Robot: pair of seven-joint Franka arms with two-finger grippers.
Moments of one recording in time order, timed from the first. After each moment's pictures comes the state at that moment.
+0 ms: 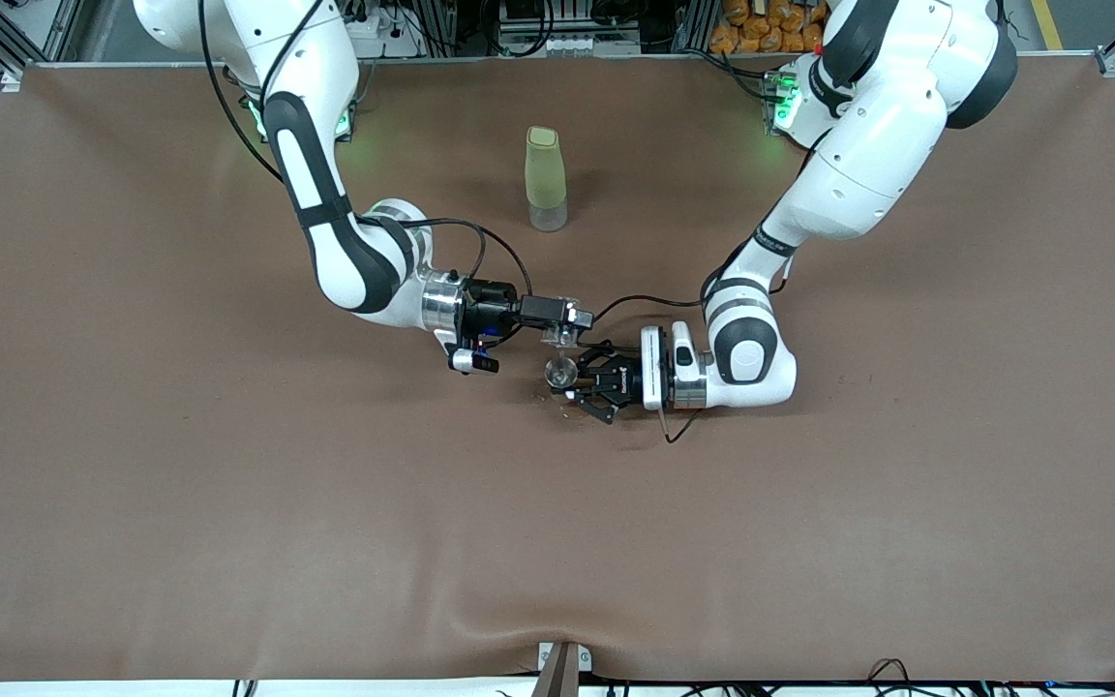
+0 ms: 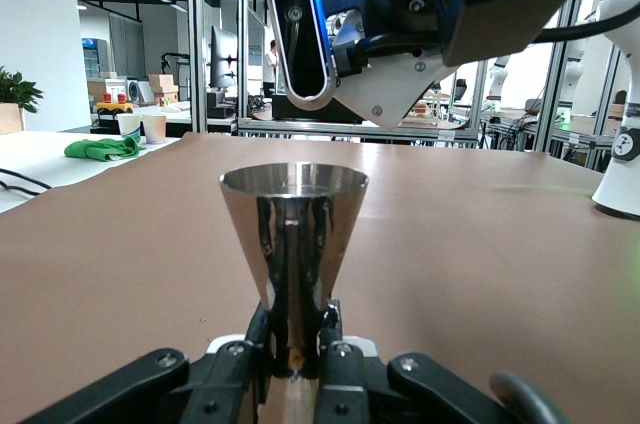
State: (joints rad) left arm -0.28 0.92 -0.25 -1.60 -1.73 2.06 2.52; right arm 0.85 0.56 -0.29 -1.92 2.41 1.84 -0.76
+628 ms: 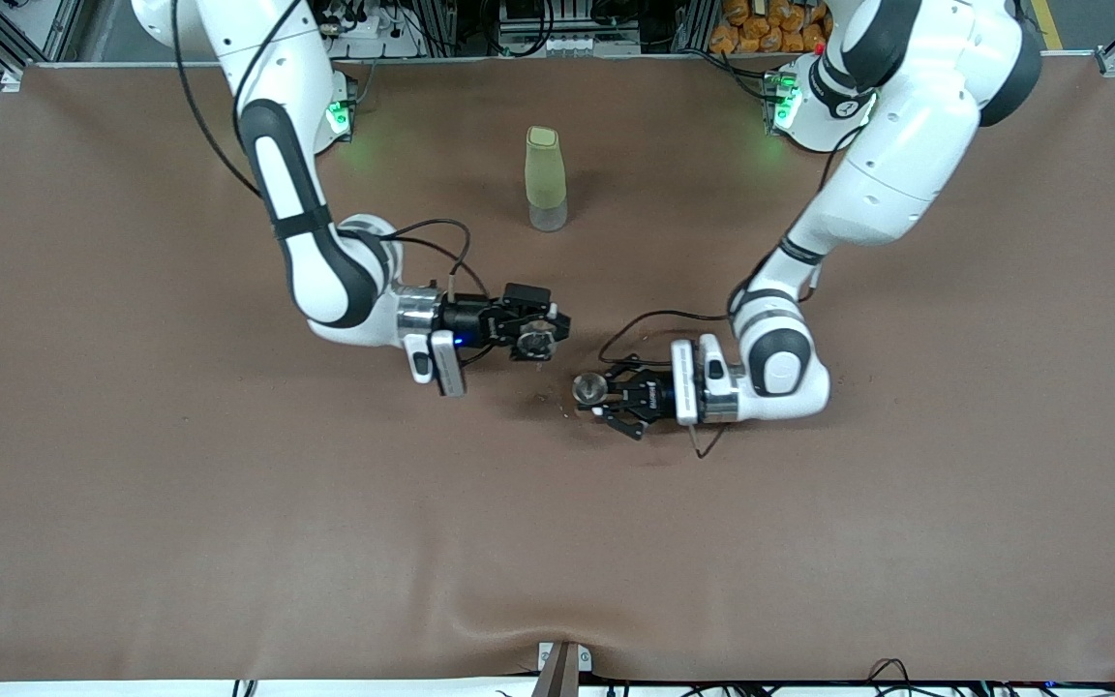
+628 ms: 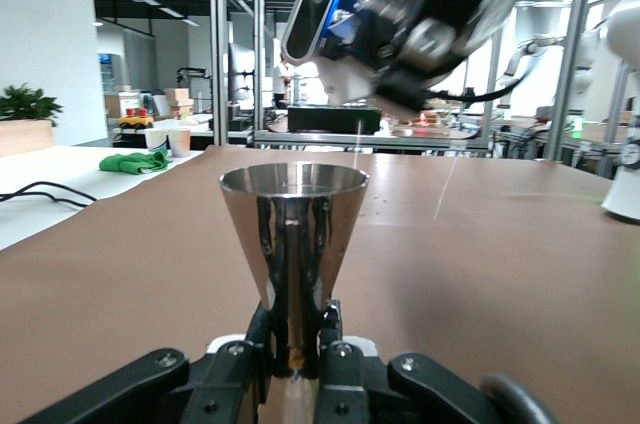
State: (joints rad) left arm -0.17 0.91 -0.24 -1.60 -1.65 1.98 2.49; right arm 0.74 0.55 -0.30 -1.91 2.12 1.81 -1.41
